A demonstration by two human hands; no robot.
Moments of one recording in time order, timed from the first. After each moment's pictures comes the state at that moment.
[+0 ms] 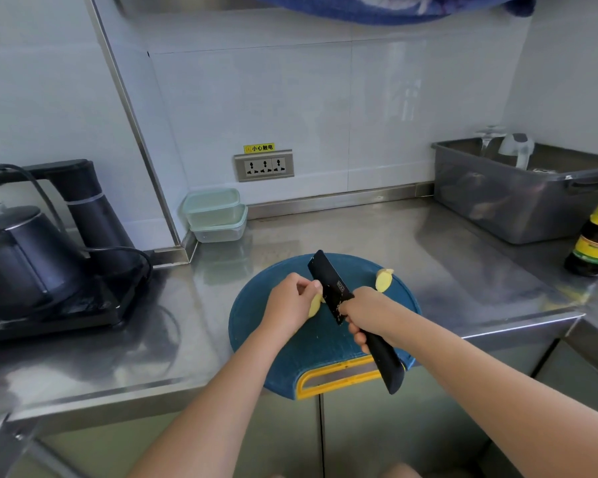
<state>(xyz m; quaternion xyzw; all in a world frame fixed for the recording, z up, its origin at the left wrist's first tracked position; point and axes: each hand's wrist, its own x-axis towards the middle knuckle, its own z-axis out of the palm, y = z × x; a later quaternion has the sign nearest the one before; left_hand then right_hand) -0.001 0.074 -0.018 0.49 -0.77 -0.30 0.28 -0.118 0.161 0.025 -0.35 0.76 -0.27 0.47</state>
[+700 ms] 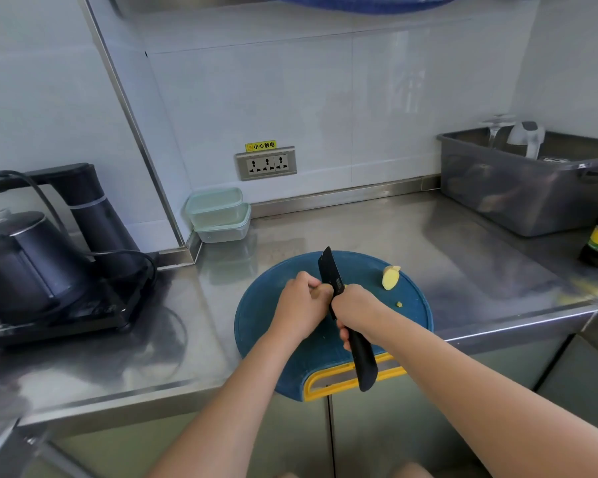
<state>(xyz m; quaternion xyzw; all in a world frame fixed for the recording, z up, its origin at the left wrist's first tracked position) -0.006 0.076 -0.023 0.48 -0.76 -0.33 0.28 -0.093 0.142 0.023 -0.31 0.78 -0.29 0.46</state>
